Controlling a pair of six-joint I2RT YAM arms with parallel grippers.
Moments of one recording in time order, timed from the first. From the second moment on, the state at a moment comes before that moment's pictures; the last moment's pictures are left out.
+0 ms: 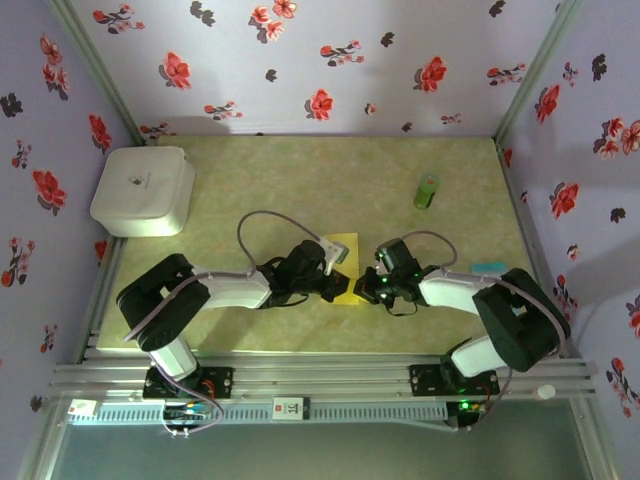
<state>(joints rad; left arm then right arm) -0.97 1.69 0.76 0.27 0.22 -0.48 0.58 1.46 0.49 -0.03 -0.44 0.98</state>
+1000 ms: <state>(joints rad) -0.93 1.72 0.75 0.33 0.22 -0.54 0.58 1.49 0.60 -0.22 -0.35 0.84</state>
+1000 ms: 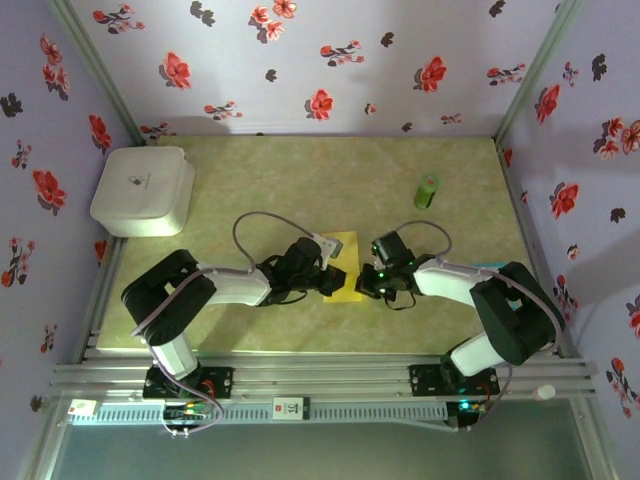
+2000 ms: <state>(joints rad) -0.90 1.72 0.75 0.34 0.18 -0.49 0.58 1.50 0.62 -0.24 -0.35 0.84</state>
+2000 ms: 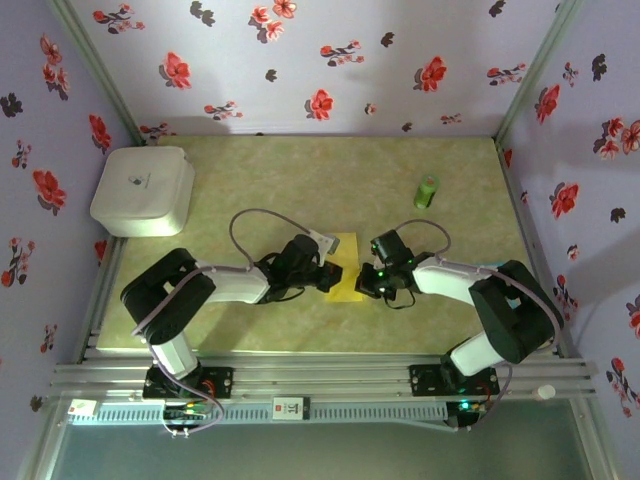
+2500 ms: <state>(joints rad) -0.89 1.75 0.75 0.30 0.16 -0.43 0.58 1.51 0.63 -0.25 -0.35 0.84</state>
